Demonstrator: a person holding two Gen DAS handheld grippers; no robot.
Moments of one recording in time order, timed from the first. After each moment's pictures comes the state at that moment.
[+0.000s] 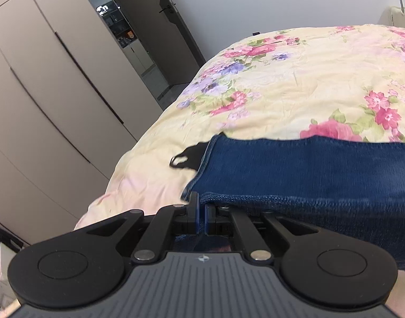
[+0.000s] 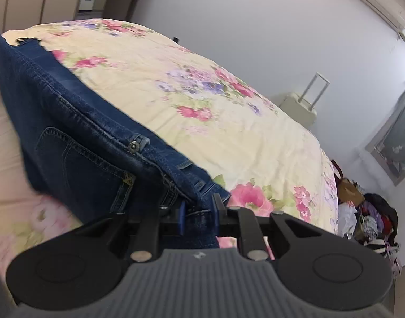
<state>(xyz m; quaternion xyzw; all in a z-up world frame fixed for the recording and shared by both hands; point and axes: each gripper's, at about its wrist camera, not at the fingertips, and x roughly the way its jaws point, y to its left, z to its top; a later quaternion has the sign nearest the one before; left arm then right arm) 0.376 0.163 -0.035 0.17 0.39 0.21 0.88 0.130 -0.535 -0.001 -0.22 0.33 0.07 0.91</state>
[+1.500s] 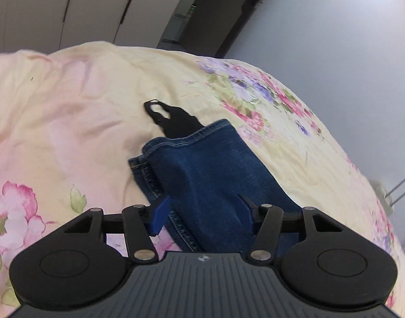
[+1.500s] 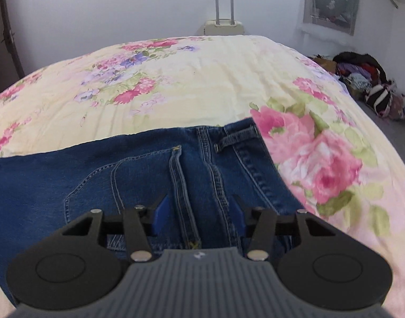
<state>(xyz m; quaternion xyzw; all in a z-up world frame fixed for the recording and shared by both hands) 0.397 0.340 -0.130 -0.33 0.31 0.17 0.88 0.228 -0.530 -0.119 0.10 0.38 -0.12 0.91</state>
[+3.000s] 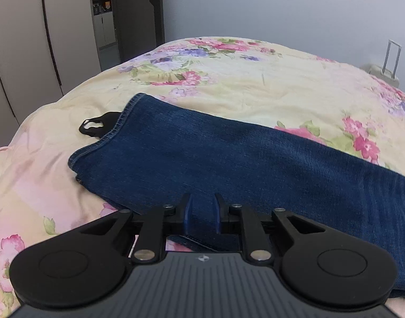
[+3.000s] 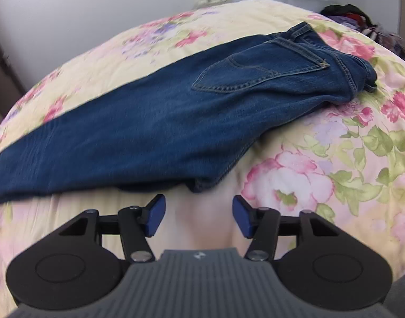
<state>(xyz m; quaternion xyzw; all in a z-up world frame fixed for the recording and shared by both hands) 0.419 0.206 -0.143 -0.02 0.38 0.09 0.92 0.129 -0.306 -0.160 0.20 0.38 -0.14 0.89</state>
